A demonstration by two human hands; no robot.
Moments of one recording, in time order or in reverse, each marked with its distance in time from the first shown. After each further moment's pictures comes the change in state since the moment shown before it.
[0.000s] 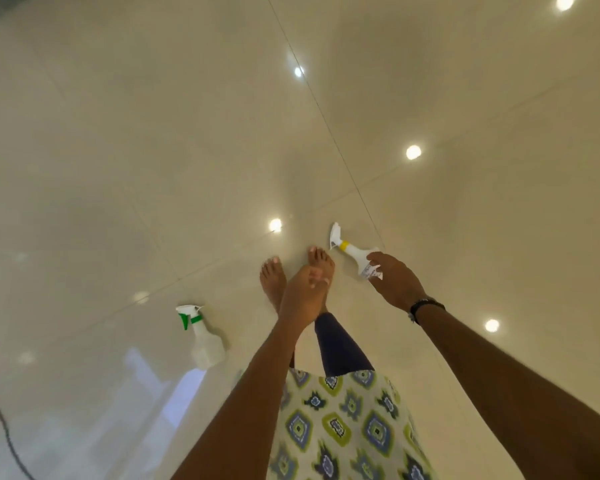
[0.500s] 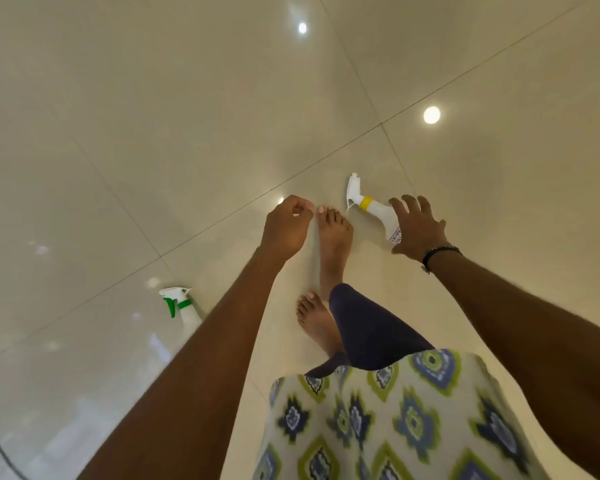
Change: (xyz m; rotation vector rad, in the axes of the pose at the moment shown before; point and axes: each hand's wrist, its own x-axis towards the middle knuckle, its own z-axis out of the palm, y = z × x) left_hand 0.125 -0.064 0.013 -0.046 0.040 0.121; right_hand 0.116 0.083 0.099 -0.501 -0.030 0.048
